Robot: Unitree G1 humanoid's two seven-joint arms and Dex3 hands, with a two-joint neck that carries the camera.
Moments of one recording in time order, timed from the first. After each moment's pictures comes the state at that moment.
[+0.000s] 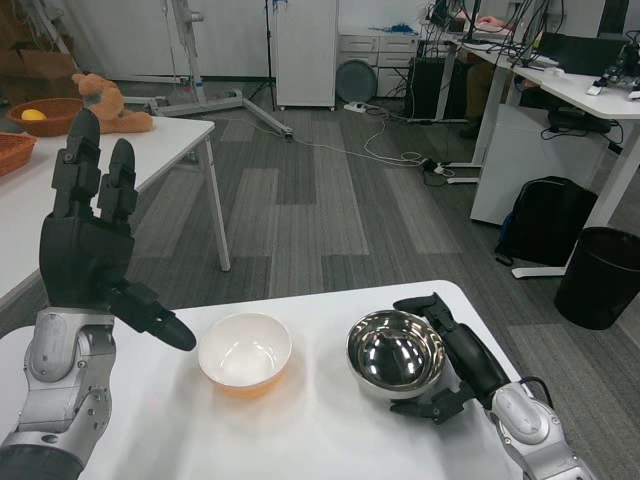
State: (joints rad) left arm -0.59 0.17 -0.07 0.43 -0.42 -0.72 -0.12; right arm -0.06 -0.40 -0.09 0.32 0.00 -0.36 0.15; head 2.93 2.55
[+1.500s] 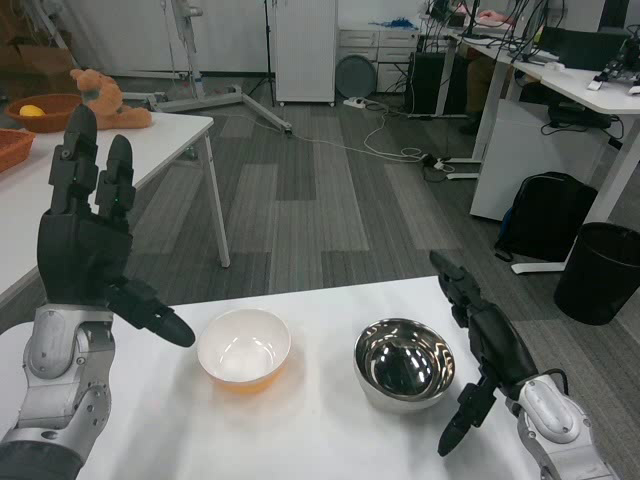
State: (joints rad) left arm -0.59 0.17 -0.07 0.43 -0.42 -0.72 -0.12; right arm 0.01 -0.39 -0.19 0.14 0.19 -0.44 0.15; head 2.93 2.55
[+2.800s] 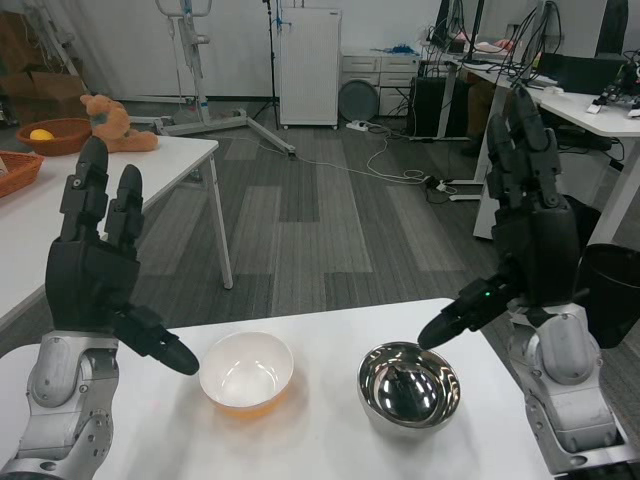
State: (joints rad) left arm -0.58 0.17 -0.10 0.43 -0.45 -0.73 -0.12; right arm -0.21 -0.42 -0.24 -0.16 0.26 -0.54 -0.08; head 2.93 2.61
